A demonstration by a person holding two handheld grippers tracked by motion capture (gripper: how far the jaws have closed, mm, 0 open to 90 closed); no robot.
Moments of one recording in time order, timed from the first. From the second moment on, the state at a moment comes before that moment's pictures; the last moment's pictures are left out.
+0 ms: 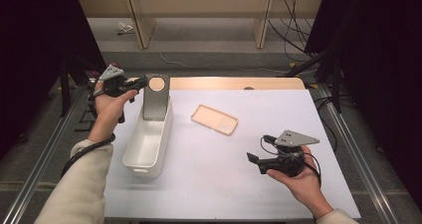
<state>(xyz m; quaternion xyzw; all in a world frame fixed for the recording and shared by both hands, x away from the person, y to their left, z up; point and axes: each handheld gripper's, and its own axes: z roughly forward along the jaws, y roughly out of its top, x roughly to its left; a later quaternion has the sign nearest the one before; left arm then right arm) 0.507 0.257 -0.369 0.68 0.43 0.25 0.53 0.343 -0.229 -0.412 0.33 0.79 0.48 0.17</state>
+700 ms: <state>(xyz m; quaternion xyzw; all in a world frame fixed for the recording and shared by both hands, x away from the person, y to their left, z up) 0.514 0.259 -0.378 0.69 0.44 0.24 0.52 0.343 -0.229 -0.412 0.33 0.80 0.48 0.17</state>
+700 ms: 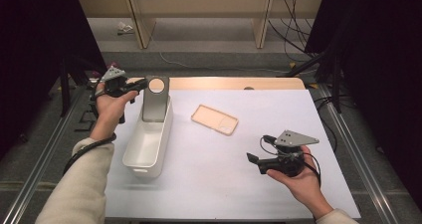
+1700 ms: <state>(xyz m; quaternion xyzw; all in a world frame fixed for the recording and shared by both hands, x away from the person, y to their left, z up) 0.523 0.258 -0.389 0.70 0.45 0.23 0.50 0.343 -0.228 -0.412 0.33 0.79 0.48 0.17</state>
